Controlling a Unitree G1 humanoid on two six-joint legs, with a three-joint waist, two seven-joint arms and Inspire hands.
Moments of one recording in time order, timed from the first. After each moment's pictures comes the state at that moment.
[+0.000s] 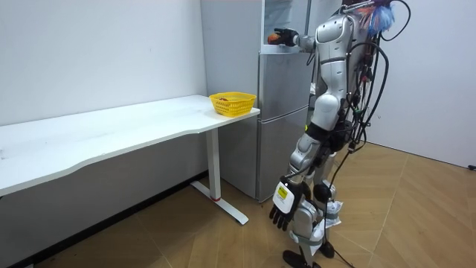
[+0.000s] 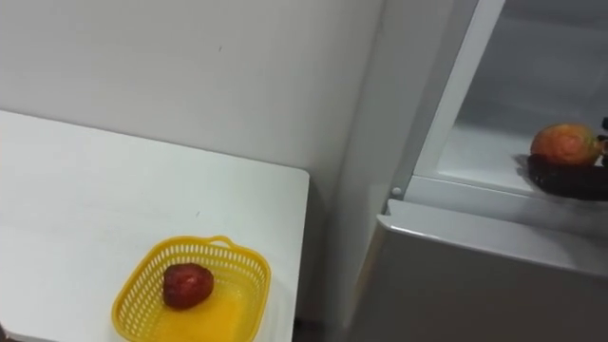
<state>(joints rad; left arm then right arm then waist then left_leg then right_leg) 0.25 0.32 0.10 1.00 0.47 0.12 -0.10 -0.63 -0.81 -0.08 0.76 0.42 -0.02 -0.07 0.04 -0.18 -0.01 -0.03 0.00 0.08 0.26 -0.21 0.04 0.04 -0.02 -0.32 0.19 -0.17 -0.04</state>
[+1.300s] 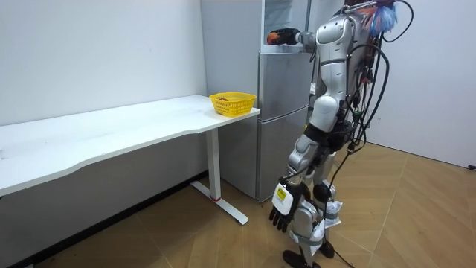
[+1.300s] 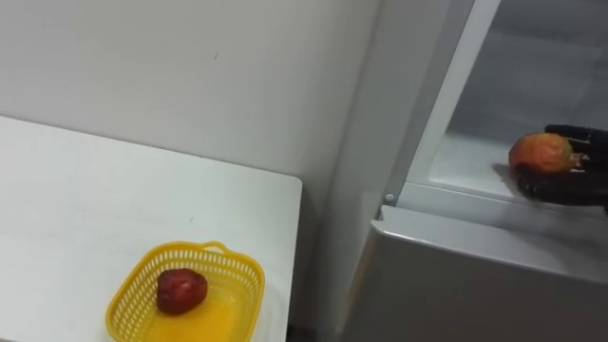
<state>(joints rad) 0.24 0.34 0.10 1.00 0.47 0.15 -0.11 -0.69 -0.83 -0.04 0.81 0.43 0.01 0.03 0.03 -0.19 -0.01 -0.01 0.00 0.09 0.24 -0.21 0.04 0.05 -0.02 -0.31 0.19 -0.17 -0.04</state>
